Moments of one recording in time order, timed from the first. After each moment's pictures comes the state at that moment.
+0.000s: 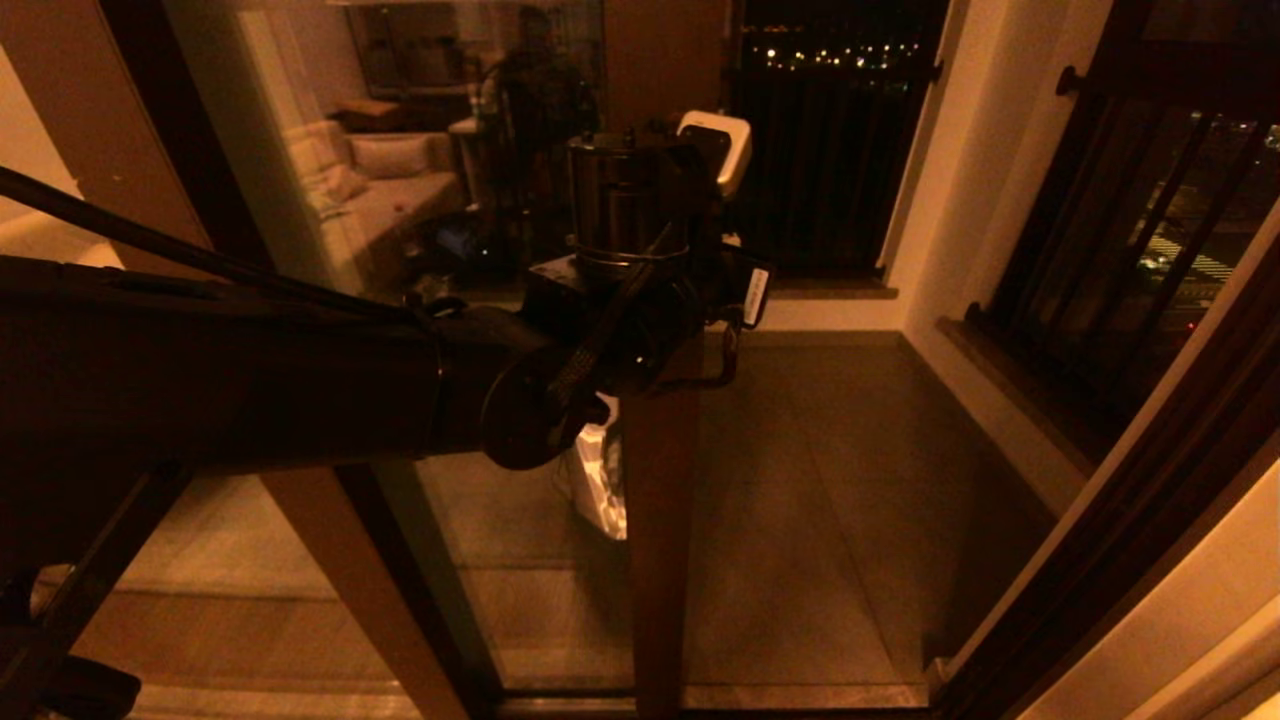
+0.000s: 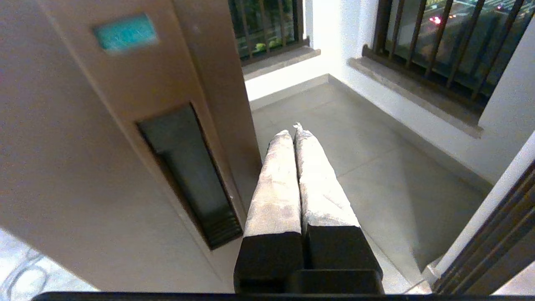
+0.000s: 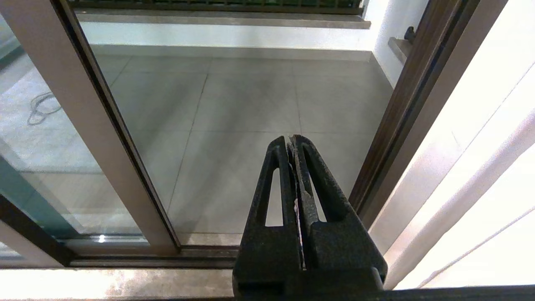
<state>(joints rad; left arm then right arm) -0.76 2.06 -1.65 -0.49 0.33 0.15 0.00 0.00 0.00 0.01 0.02 -0.06</state>
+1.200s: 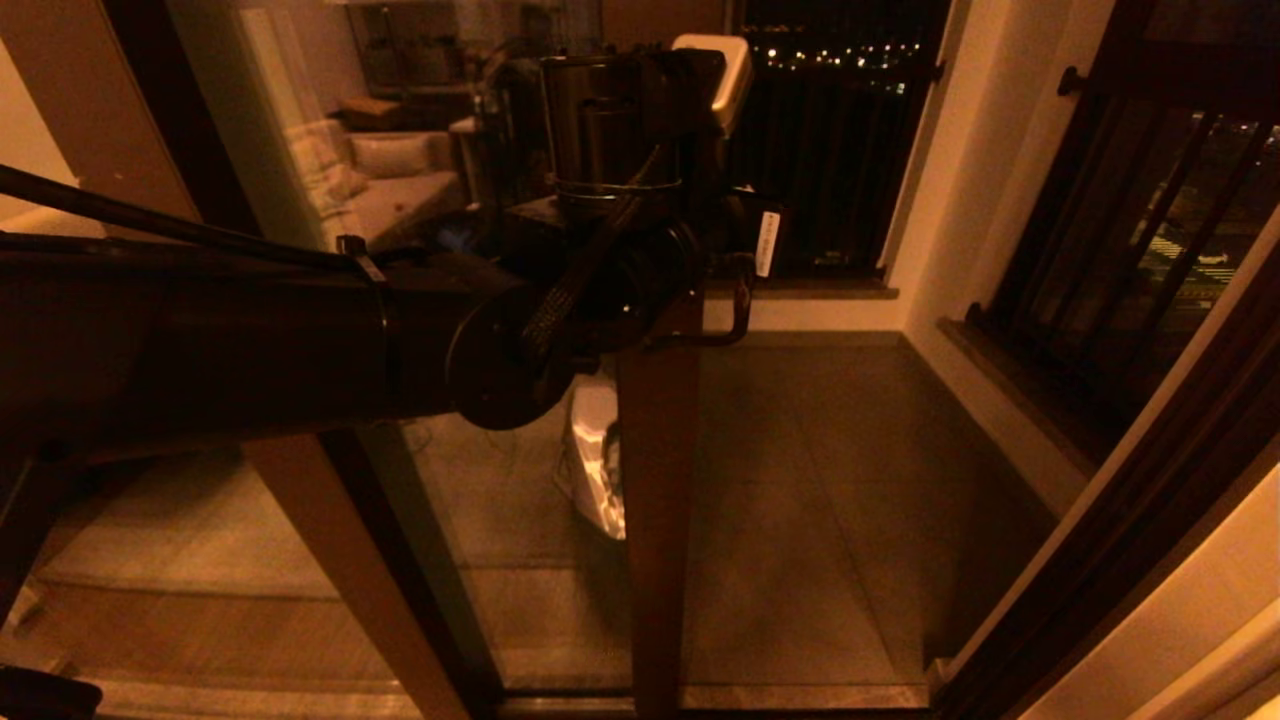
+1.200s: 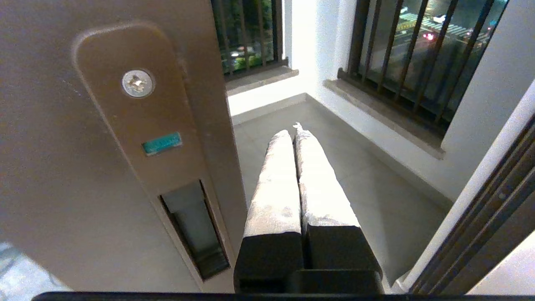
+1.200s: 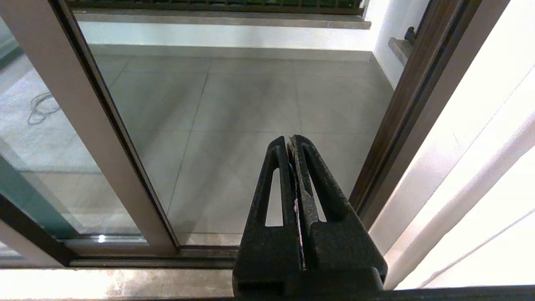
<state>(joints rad) -0.80 2.03 -1.75 -0.41 0.26 0.10 0.00 0.00 0.00 0.01 0.02 -0.06</state>
